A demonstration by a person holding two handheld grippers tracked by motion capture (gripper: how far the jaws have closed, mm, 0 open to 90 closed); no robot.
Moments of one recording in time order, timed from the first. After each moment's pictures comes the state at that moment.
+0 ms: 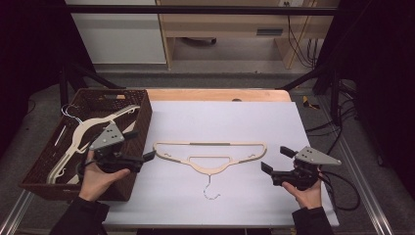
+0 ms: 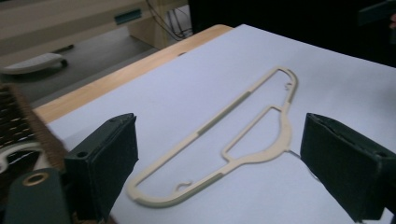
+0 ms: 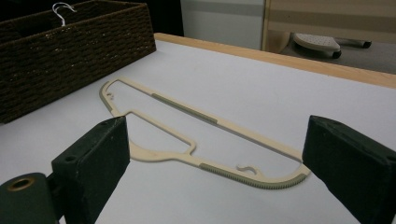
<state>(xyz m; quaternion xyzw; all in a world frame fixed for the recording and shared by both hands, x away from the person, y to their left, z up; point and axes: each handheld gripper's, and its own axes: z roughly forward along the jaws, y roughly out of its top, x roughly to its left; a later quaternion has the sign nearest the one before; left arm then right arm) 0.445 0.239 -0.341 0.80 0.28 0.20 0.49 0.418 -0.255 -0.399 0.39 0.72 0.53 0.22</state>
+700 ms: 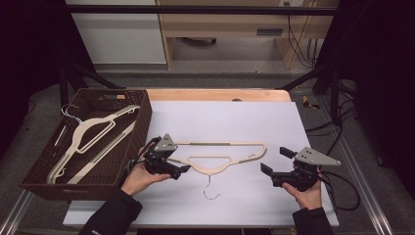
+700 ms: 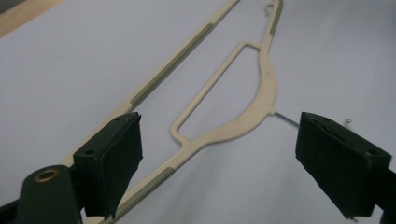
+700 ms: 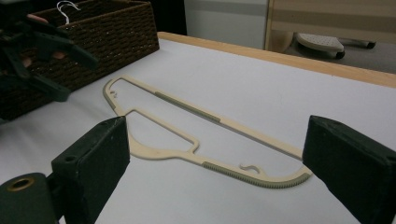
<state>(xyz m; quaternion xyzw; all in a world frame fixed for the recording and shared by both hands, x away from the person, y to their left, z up) 0.486 0.154 -0.415 0.88 0.25 0.13 0.38 0.417 -0.255 -0.400 0.38 0.72 0.53 0.22</state>
